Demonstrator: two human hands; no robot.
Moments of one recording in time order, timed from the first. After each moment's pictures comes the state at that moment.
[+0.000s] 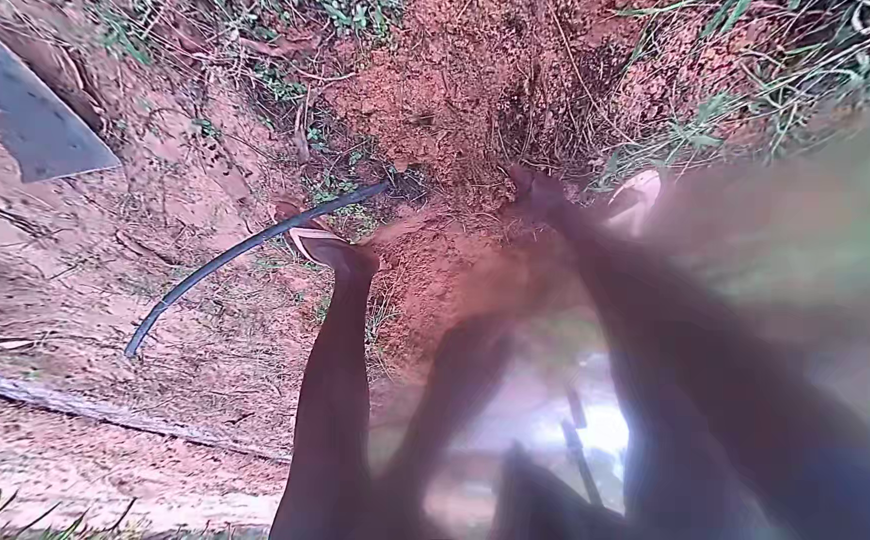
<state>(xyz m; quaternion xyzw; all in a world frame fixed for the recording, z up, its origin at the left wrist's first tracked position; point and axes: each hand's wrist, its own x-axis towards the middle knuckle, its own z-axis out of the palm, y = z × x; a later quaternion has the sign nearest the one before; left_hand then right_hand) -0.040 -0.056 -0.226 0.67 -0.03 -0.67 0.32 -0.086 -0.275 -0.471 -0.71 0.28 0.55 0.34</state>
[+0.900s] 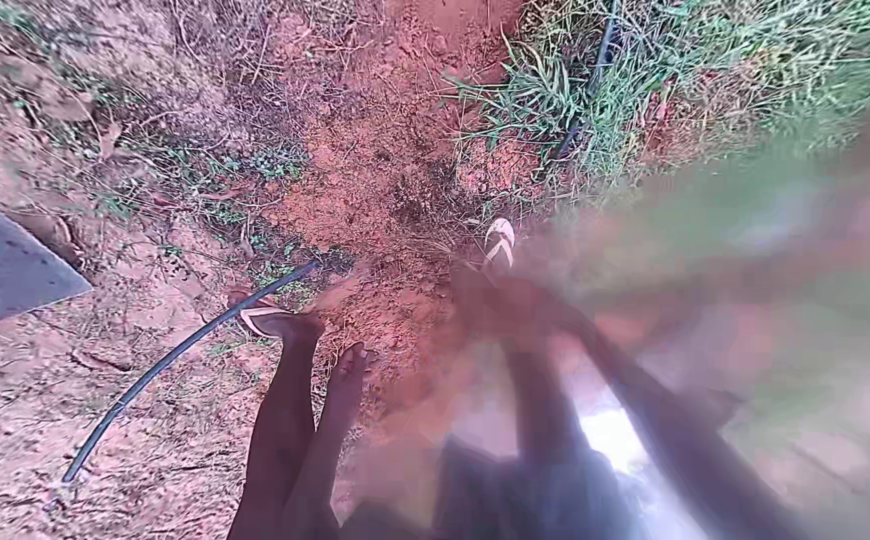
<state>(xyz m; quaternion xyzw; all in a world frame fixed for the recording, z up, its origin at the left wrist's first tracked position) -0.046 -0.011 -0.233 0.69 0.22 -0.60 0.35 -0.237 -0.376 -0.220 -0.52 0.47 0.40 0.59</state>
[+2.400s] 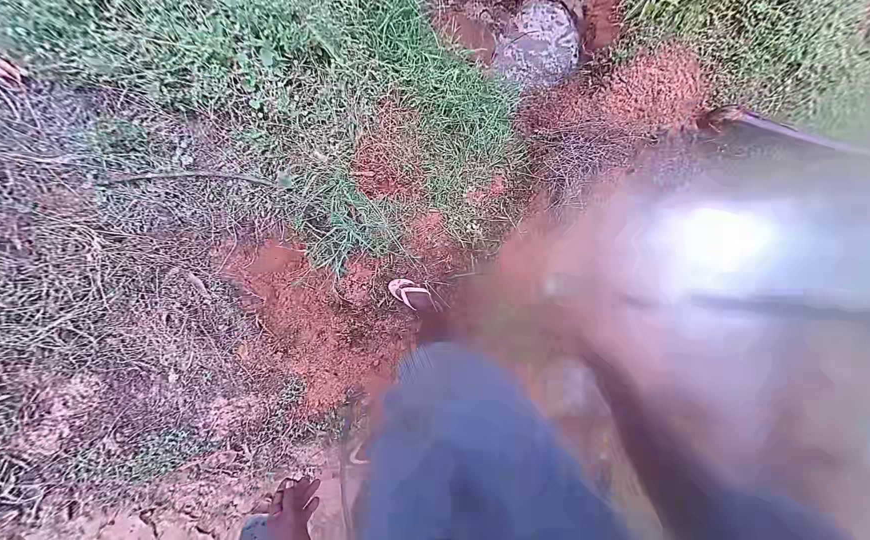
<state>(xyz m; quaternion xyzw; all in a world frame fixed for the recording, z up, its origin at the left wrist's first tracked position) 0.083 -0.132 0.013 0.82 -0.06 -0.54 0.17 -0.537 -0.229 0.066 0.03 0.82 -0.35 0.45</state>
